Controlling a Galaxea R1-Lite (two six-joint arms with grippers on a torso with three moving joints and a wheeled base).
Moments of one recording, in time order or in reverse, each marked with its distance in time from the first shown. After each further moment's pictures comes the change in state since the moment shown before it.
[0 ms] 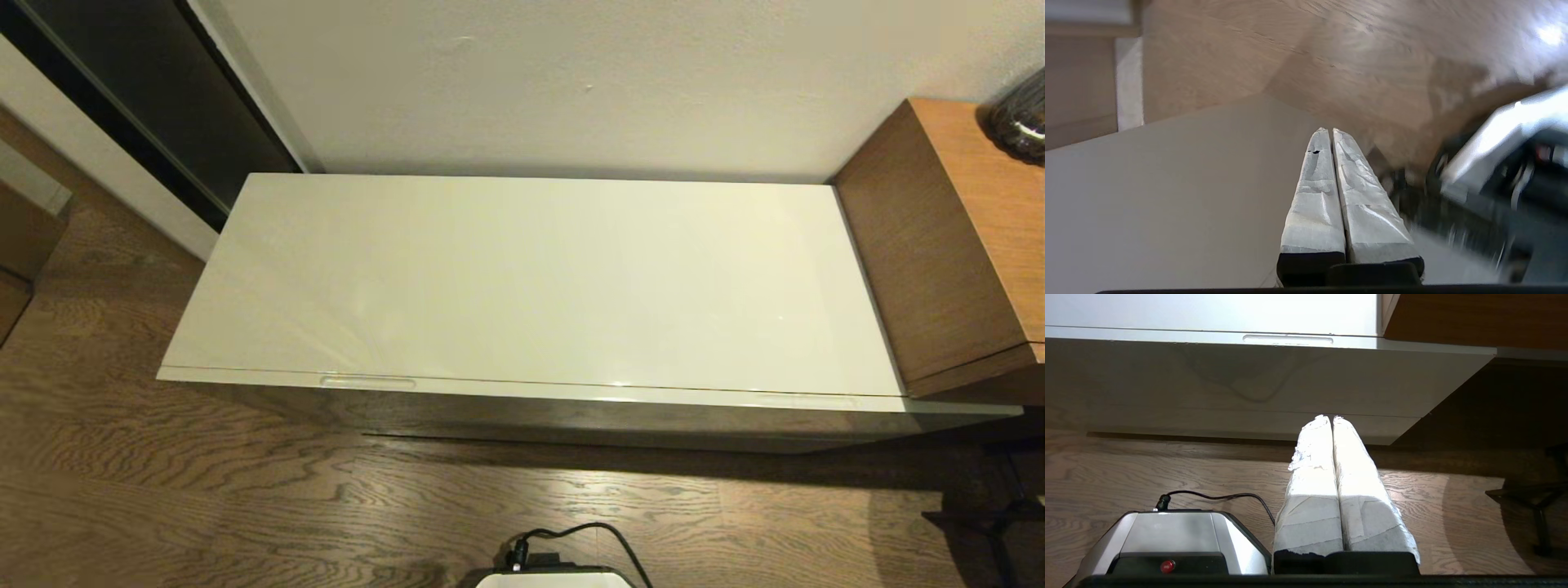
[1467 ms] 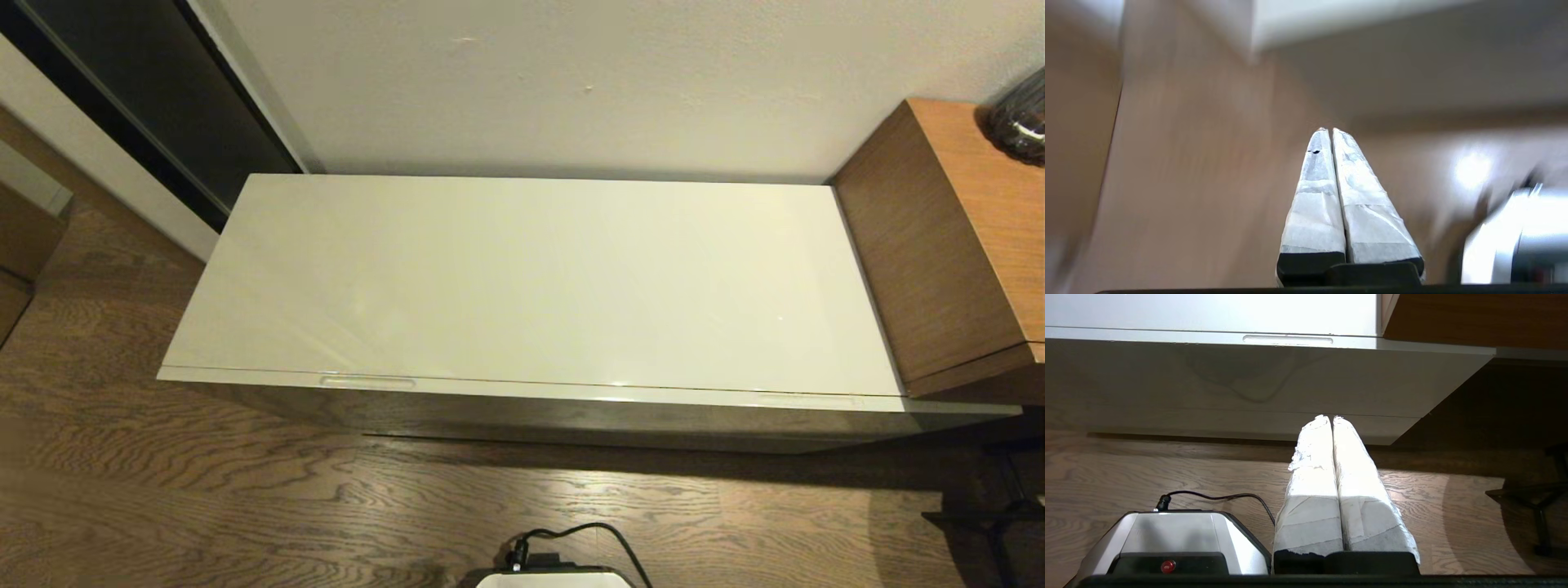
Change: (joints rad) left arm 0.022 -0.494 0.997 -1.245 -0.364 0.411; right arm 0.000 0.000 0.000 0.000 0.000 0.001
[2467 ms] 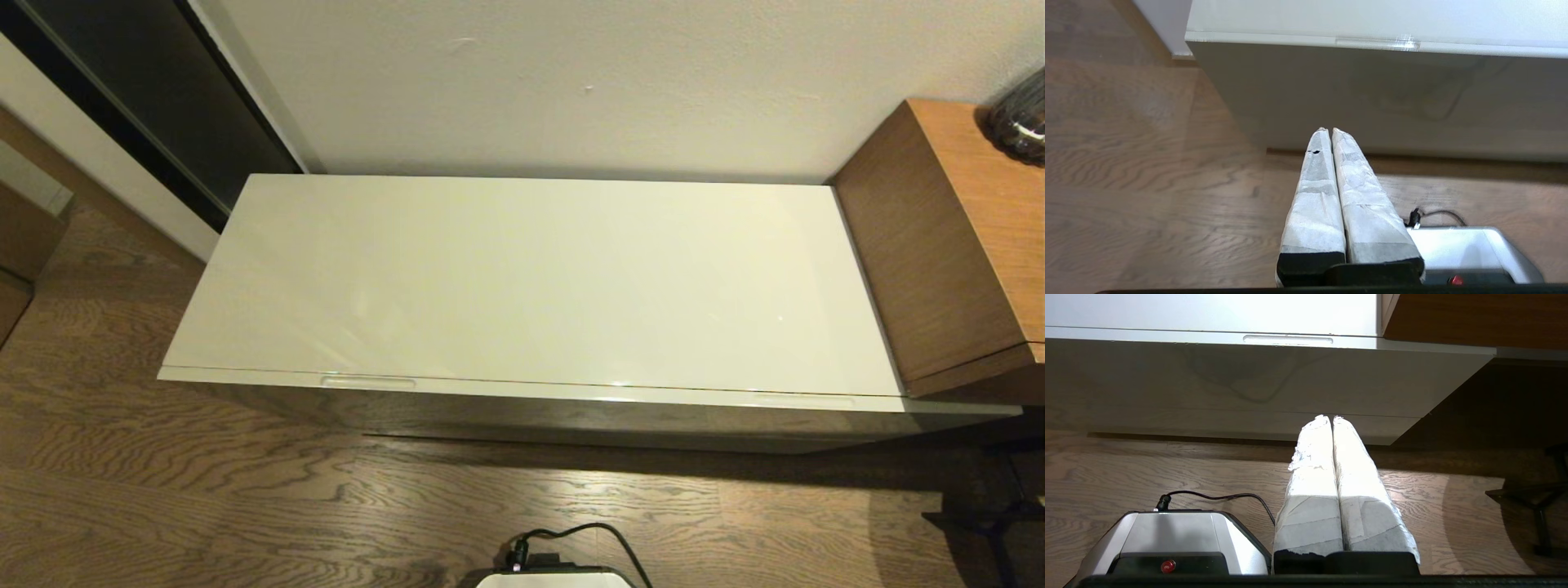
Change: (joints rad) left arm 0.000 0.000 0.043 -0.071 -0.148 -0.303; right arm 0.000 0.000 0.000 0.000 0.000 0.000
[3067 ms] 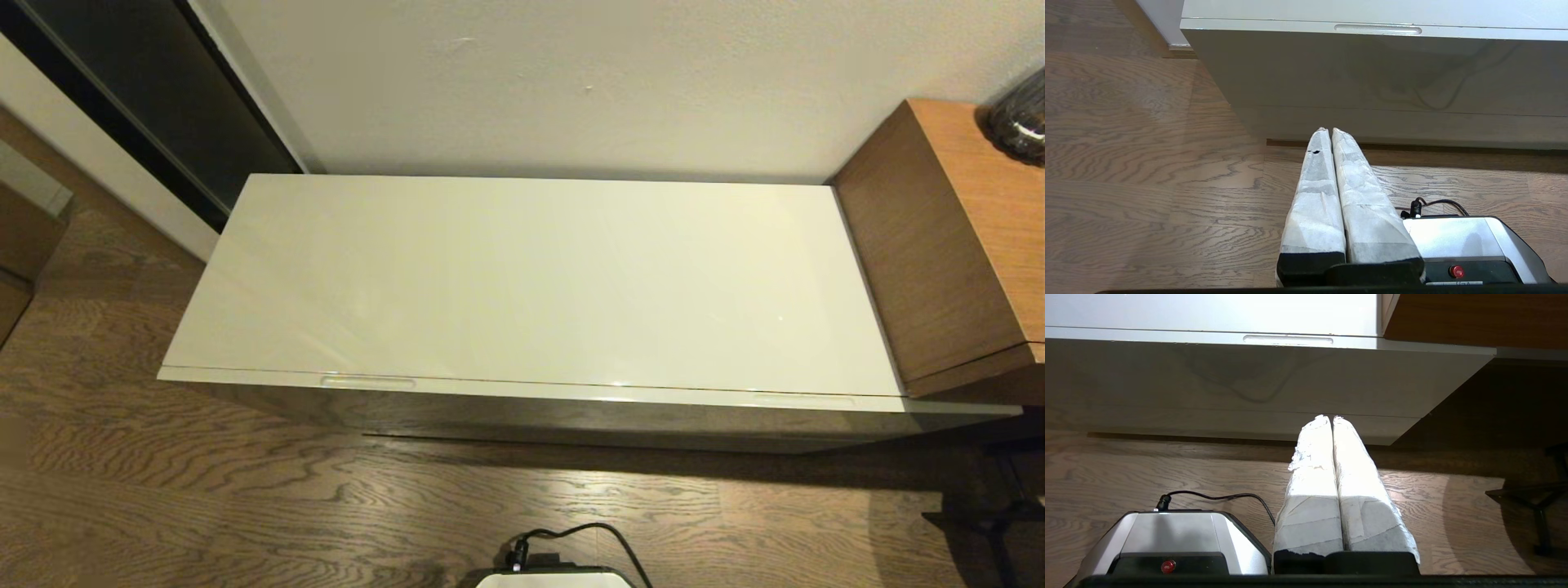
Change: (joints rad) left arm 0.000 0.000 0.001 0.025 -0.006 0.006; right arm 0.000 0.000 0.000 0.000 0.000 0.001
